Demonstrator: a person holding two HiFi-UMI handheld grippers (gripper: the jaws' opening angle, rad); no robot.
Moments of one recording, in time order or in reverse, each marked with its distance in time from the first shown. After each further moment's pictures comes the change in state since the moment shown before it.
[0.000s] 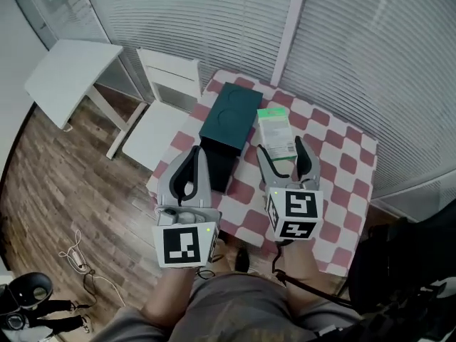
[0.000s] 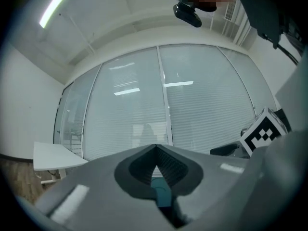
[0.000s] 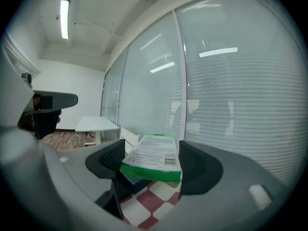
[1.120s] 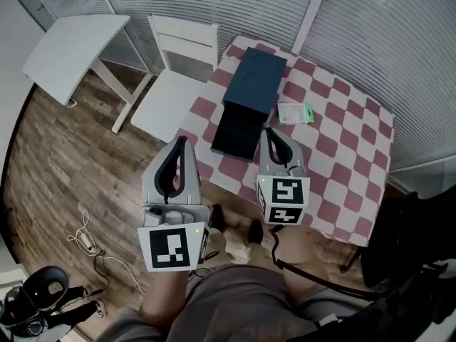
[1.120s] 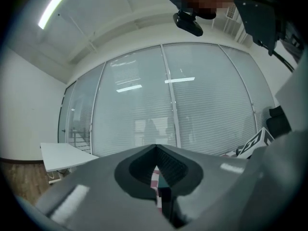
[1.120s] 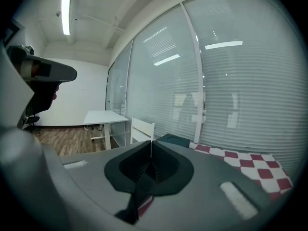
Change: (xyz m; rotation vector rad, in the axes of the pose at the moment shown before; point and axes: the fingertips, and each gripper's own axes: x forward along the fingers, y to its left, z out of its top) left arm -0.068 0.083 -0.009 0.018 0.053 0.016; right arm 0.009 0.114 -0.054 0.003 0.073 0.040
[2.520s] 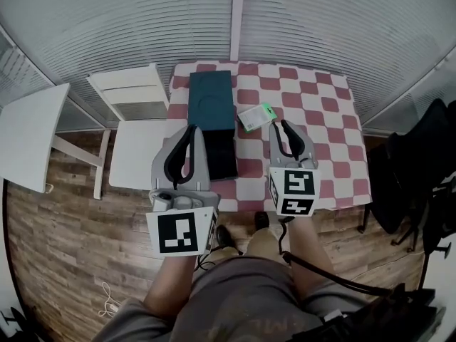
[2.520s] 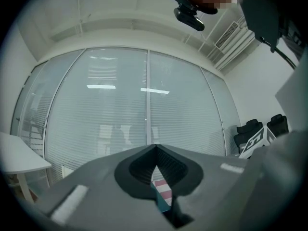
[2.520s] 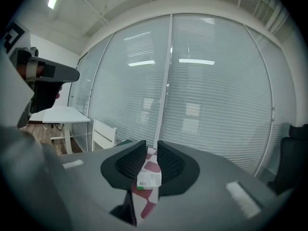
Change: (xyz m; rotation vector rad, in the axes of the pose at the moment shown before) left arm 0.085 -0.045 0.029 -0.056 -0.117 -0.444; right arm -0.041 -0.088 0.028 0.017 -0.026 -0.451
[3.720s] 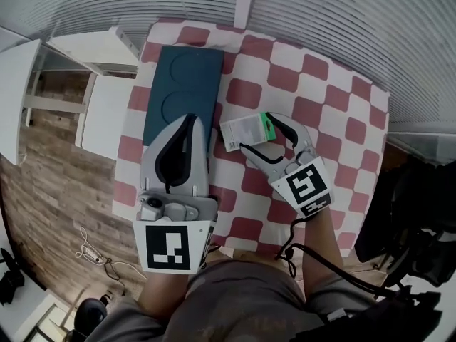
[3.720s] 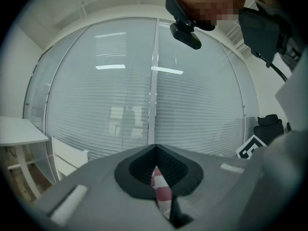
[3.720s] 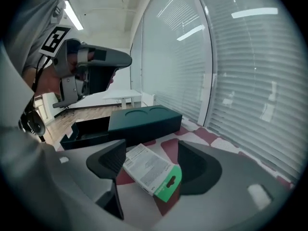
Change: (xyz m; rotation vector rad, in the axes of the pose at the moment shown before) left arm 0.175 -0.019 -0.135 -0.103 0.236 0.152; right arm 0.159 -0.004 -0.121 -0.211 0.246 0.824
